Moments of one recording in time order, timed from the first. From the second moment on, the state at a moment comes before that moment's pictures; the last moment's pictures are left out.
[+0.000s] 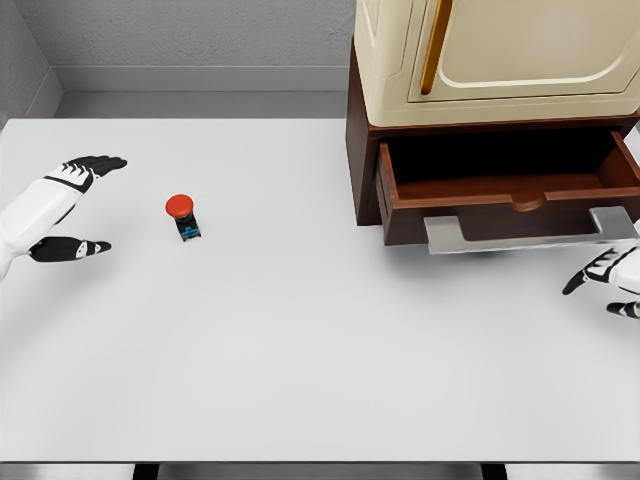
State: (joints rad) left arm -0.08 0.59 0.07 -1.48 -0.43 -0.61 -0.25; right arm 0.16 -1.25 0.12 -1.61 0.20 -0.61 0.30
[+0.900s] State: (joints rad) left arm -0.15 0.46 -0.17 -1.42 0.16 -0.41 -0.23; right arm 0.20 -1.30 0.12 -1.61 0.20 -0.61 0.31
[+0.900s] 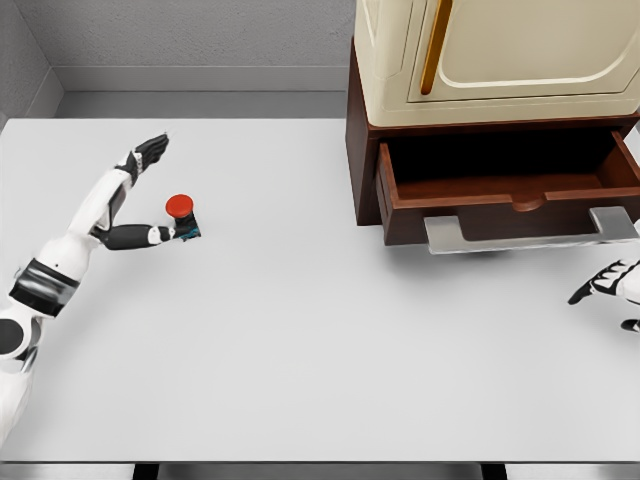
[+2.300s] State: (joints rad) left arm -0.24 0.44 -0.28 -1.22 0.19 -0.30 -0.23; right arm 0.21 -1.31 0.11 -1.65 0.19 -0.61 0.32
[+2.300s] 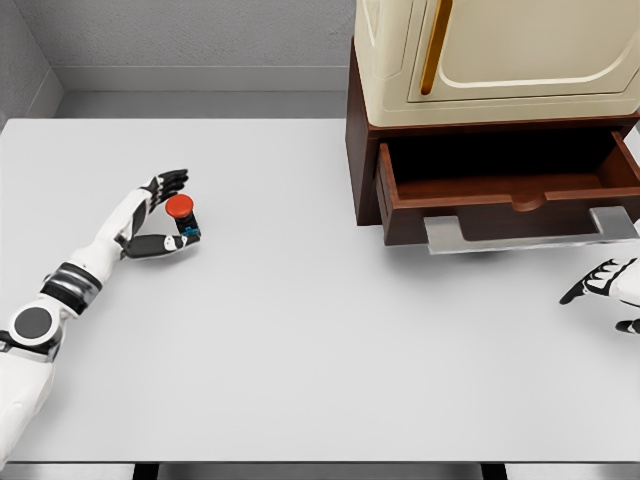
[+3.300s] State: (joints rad) left arm -0.24 0.45 -0.30 -1.31 0.18 -0.33 -0.23; right arm 0.21 -1.31 0.11 -1.65 0.19 -0.61 0.31
